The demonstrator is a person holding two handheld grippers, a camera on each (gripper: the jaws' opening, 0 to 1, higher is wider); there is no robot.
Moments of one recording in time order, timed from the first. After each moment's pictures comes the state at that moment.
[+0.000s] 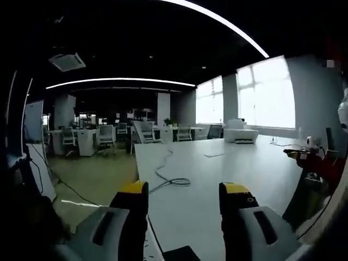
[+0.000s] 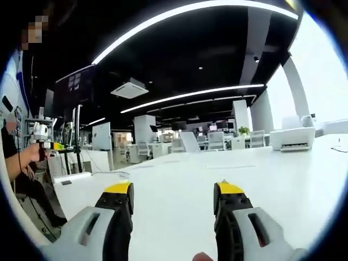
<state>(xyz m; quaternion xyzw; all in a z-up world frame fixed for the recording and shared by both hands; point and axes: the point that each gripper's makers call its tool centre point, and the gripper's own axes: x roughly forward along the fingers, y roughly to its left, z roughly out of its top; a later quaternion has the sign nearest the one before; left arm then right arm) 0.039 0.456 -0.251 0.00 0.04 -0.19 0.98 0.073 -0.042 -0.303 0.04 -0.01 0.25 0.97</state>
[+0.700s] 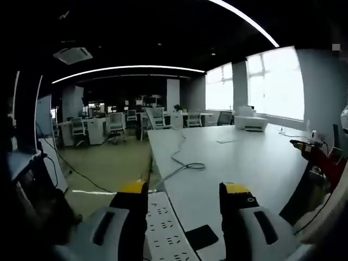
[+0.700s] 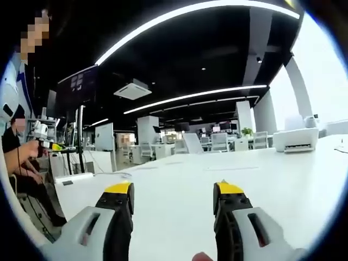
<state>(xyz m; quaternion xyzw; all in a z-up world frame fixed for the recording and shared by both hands) 0.021 0.506 -0.258 0.01 0.09 -0.14 0.99 0.079 -0.036 -0.302 0.04 -0.02 0.26 0.96</state>
